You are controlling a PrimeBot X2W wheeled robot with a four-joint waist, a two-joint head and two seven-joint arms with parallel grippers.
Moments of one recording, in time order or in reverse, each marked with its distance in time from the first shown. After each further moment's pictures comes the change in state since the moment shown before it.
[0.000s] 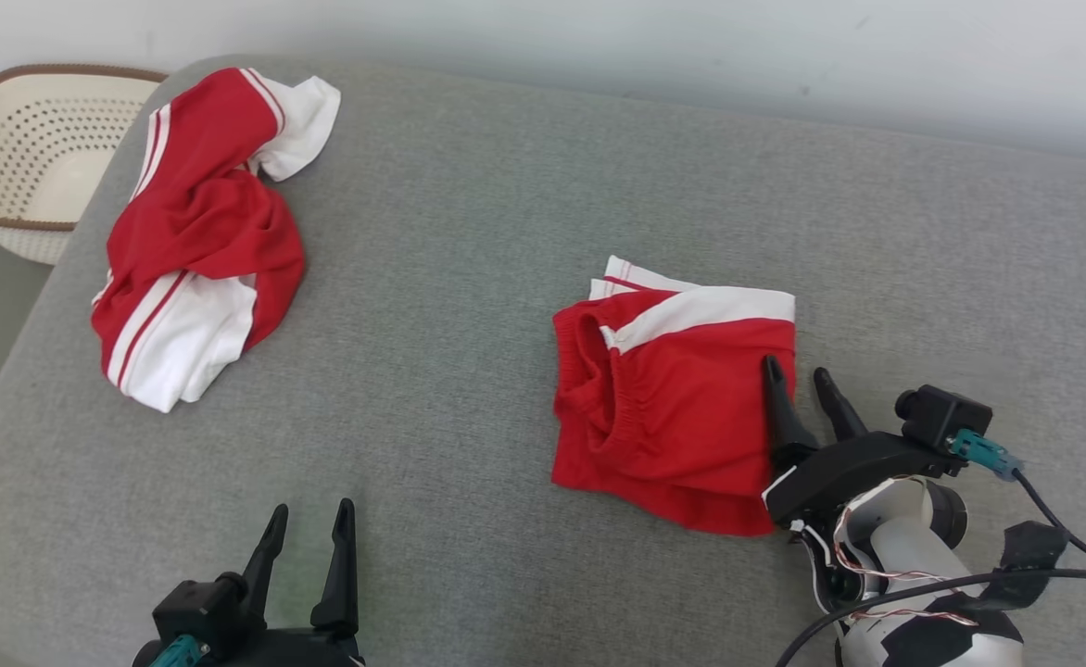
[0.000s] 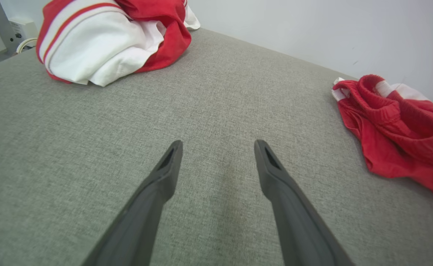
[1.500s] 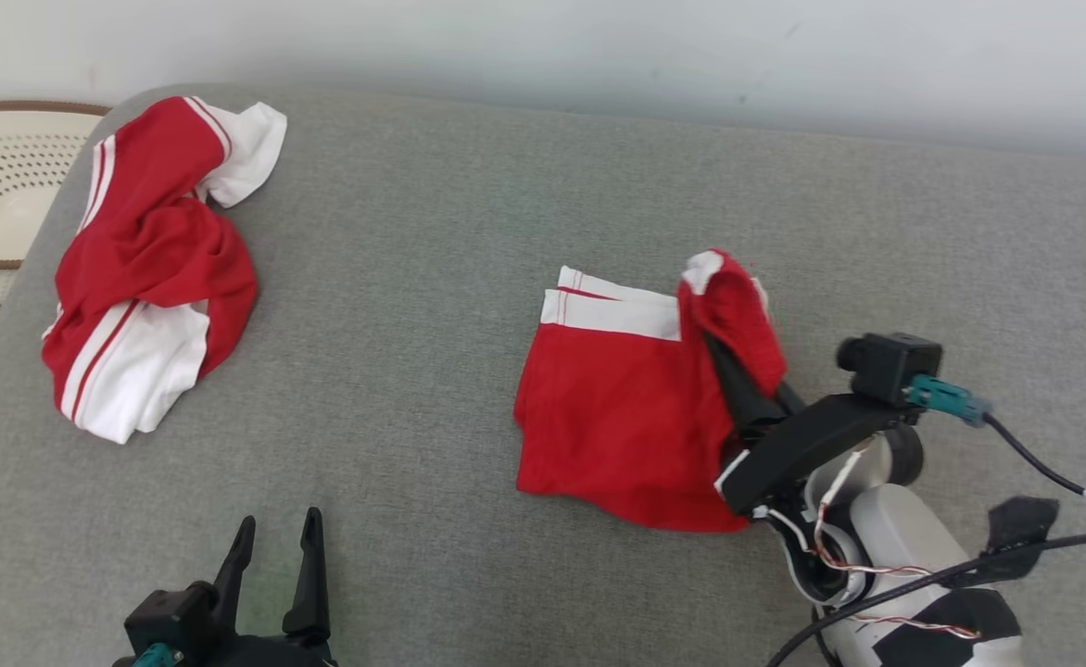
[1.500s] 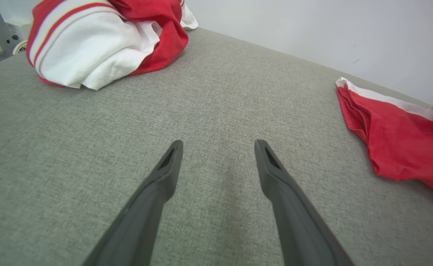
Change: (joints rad) left arm 0.004 0.000 0.071 0.027 0.025 -0.004 0.000; right arm 0.061 -0.030 0.119 -0.368 -0.006 0.000 0.212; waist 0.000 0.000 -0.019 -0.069
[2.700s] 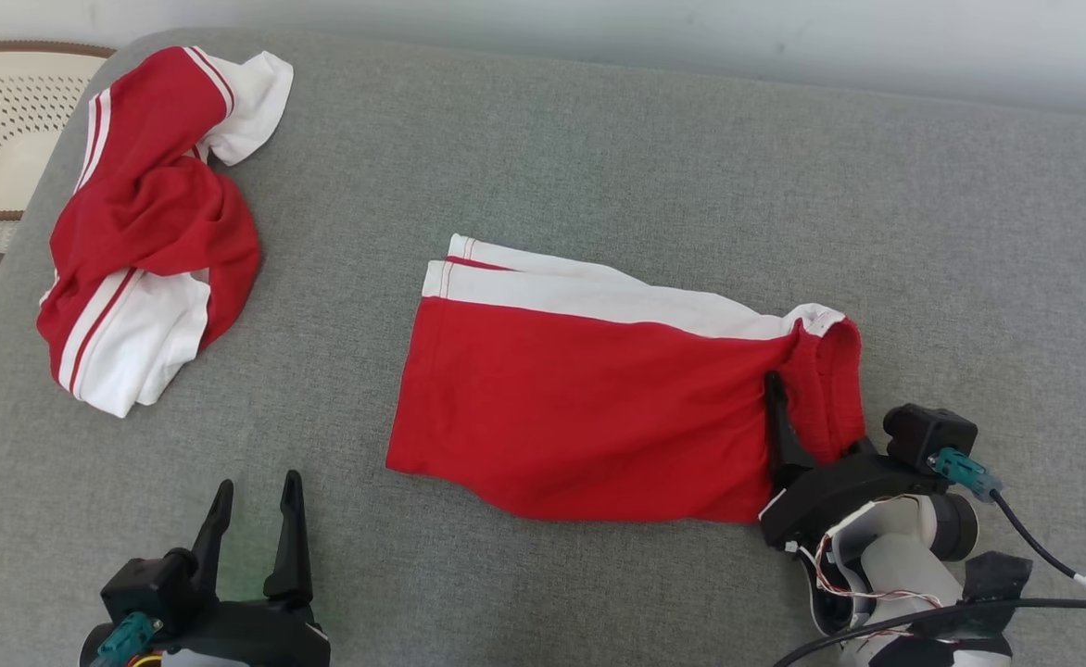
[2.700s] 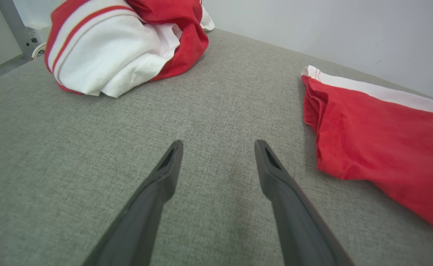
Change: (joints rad) left arm -0.056 0.000 0.041 0.008 0.022 -0.007 0.000; right arm -0.025 0.065 -0.166 0.400 -0.188 -0.008 -0.258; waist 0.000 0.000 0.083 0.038
